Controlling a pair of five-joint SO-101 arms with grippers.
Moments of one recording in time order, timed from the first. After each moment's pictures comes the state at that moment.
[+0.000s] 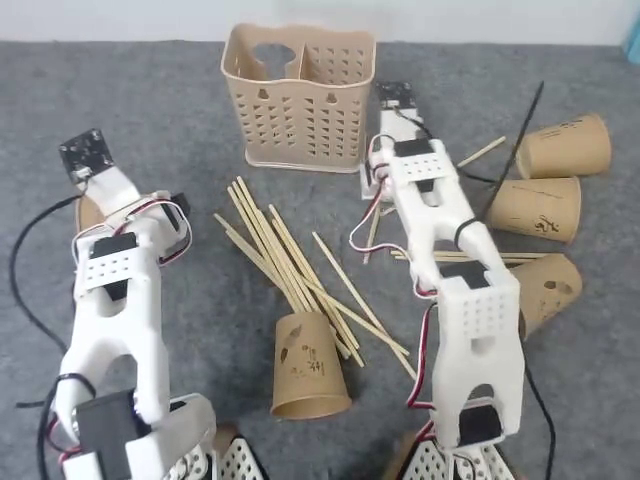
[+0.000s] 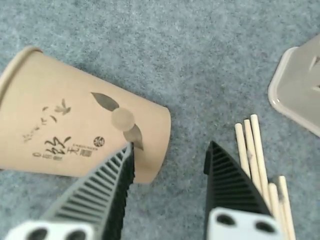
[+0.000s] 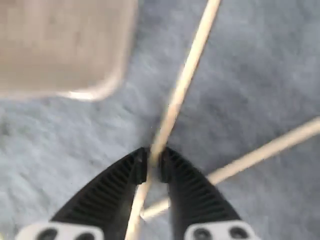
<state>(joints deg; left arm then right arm) -22.7 -14.2 49.2 30.7 18.0 -14.2 40.4 -18.0 59.3 -6.5</state>
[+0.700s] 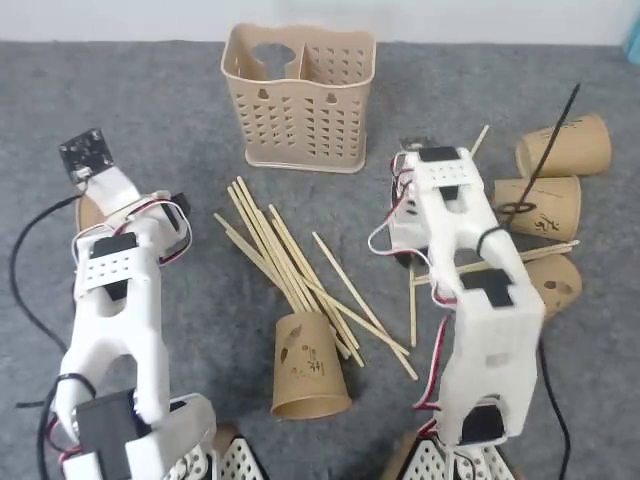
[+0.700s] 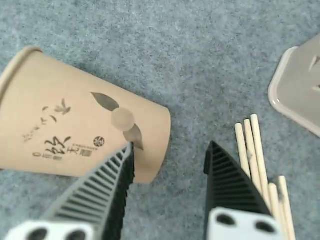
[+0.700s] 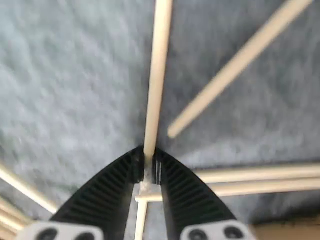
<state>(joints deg) -22.7 -14.2 49.2 30.7 18.0 -11.3 25.4 2.1 77.5 -2.9</state>
